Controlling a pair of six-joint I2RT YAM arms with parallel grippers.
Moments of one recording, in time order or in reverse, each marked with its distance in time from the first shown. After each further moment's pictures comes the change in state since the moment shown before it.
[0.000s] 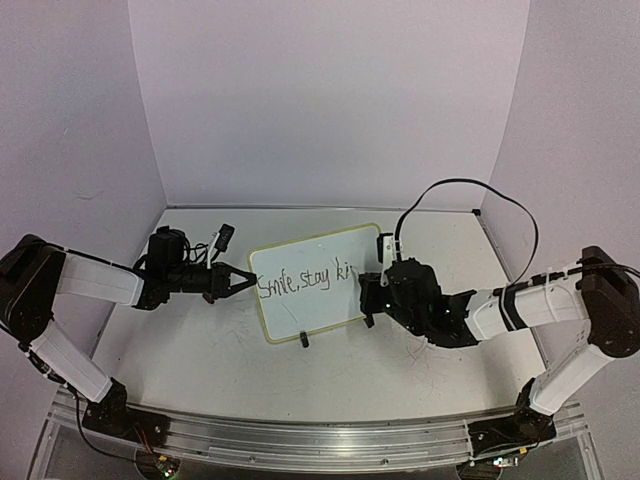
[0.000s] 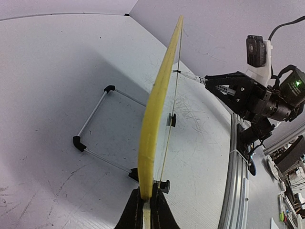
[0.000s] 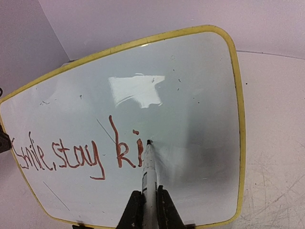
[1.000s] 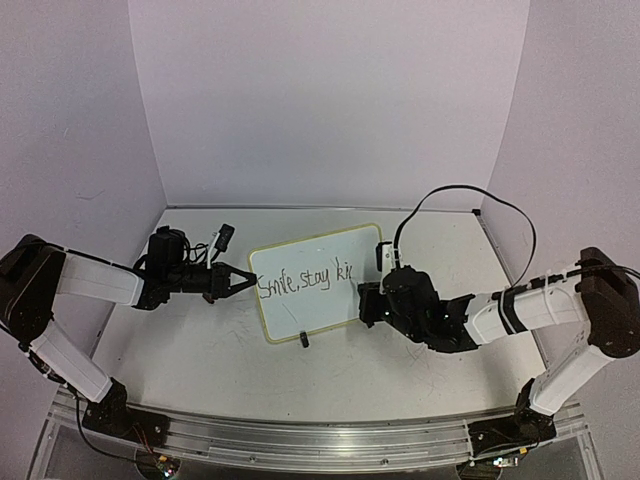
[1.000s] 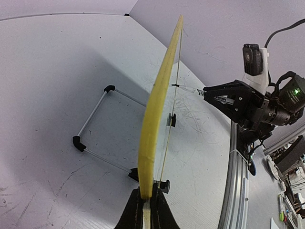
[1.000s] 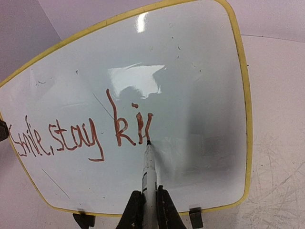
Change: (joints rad) left arm 0.000 0.000 0.000 0.000 0.000 0.000; right arm 0.029 0.002 -0.013 -0.050 0.005 0.075
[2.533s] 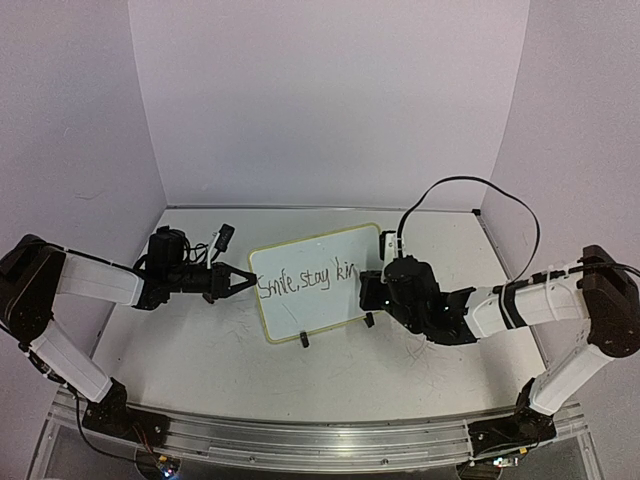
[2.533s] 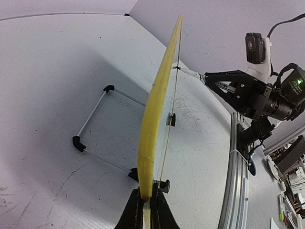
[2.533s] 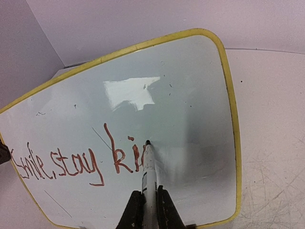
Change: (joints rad) left arm 0.000 0.000 0.000 0.000 0.000 0.000; right arm -0.028 0.001 0.040 0.009 0.029 -0.020
